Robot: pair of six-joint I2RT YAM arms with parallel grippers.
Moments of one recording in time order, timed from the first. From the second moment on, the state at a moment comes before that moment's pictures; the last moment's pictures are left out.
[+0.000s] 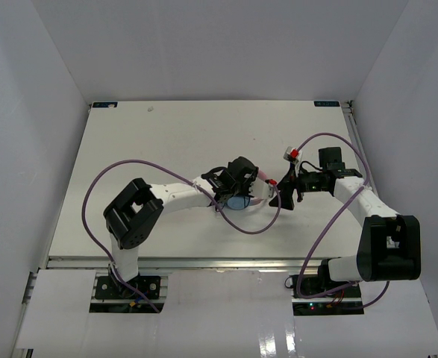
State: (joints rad) left arm -0.93 1.88 1.26 -0.09 -0.27 1.06; right arm 0.08 1.36 0.82 -0.50 -1.08 -0.62
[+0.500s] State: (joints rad) left arm -0.92 1.88 1.32 -0.09 -0.30 1.03; right arm 0.06 1.36 0.81 -0.50 -1.09 -0.62
